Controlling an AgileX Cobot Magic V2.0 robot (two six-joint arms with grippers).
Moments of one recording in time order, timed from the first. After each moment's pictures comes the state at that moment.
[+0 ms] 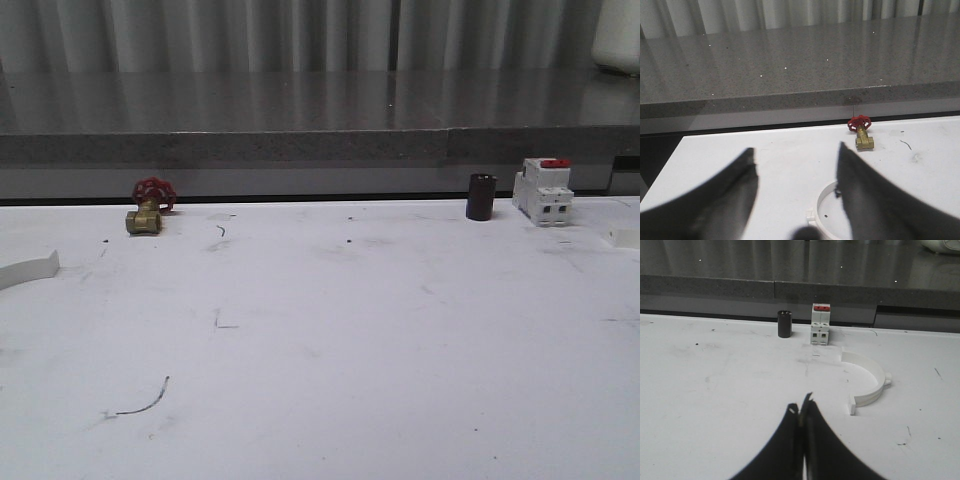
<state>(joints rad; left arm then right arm) 0.02 0.35 -0.39 0.00 0.28 0.10 0.04 -0.01 0.03 0.10 0.18 -0.09</state>
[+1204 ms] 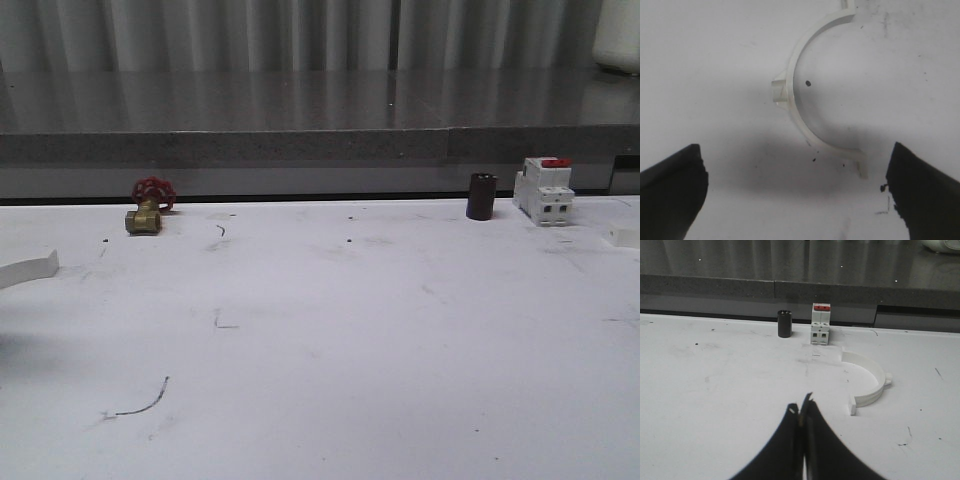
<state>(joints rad) 0.02 1.55 -1.00 -0.07 0.75 0.06 0.04 -0.01 0.03 0.10 0.18 -0.09</state>
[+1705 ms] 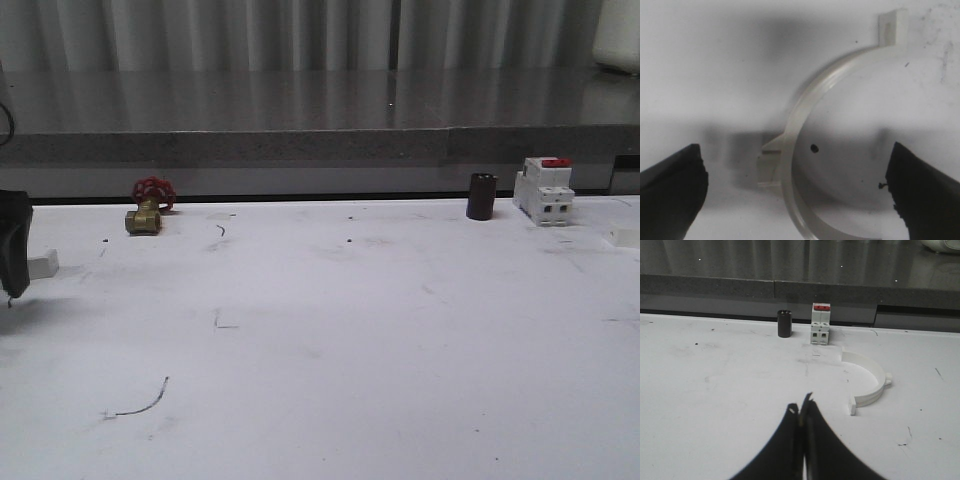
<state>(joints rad) 0.02 1.88 -1.19 -0.09 0.76 0.04 0.04 -0.01 0.03 0.10 0.18 -0.09</state>
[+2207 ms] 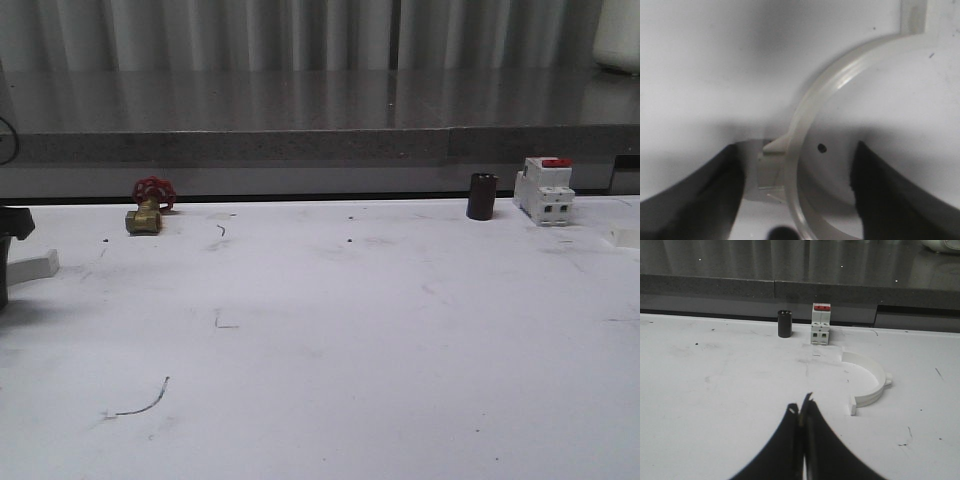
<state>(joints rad) 0.02 1.93 -1.21 -0.09 0.79 0.04 0.04 -0.01 0.03 0.10 0.18 -0.09</state>
